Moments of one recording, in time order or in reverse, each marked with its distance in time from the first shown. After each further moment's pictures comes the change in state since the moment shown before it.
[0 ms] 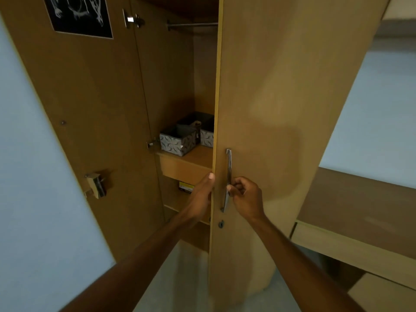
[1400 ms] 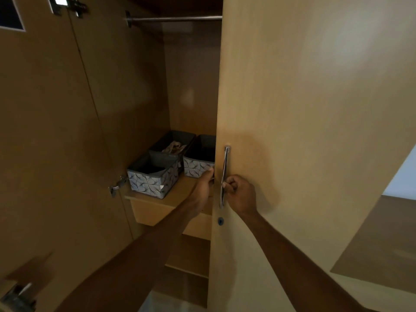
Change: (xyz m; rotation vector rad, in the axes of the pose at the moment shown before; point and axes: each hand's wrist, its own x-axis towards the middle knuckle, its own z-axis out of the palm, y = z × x) left_hand 0.328 -0.026 -0.075 -0.133 -0.110 -0.084; right_hand 0.269 0.072 0.113 -0.269 0.193 -0.003
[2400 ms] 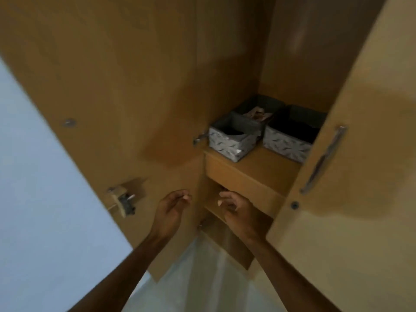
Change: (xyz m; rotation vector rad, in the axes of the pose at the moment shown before) left_hand -0.190 -0.099 -0.175 0.048 0.728 -0.024; right_hand -0.135 -0.067 0.122 0.421 -0.689 0.146
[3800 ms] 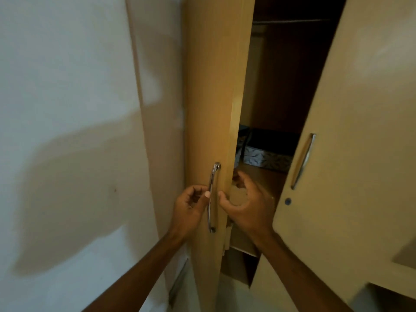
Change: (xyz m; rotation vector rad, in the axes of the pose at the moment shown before) left_hand 0.012 0.066 -0.092 -0.045 -0.390 0.430; right_hand -0.071 -0.159 0.084 -0.573 0.710 -0.461
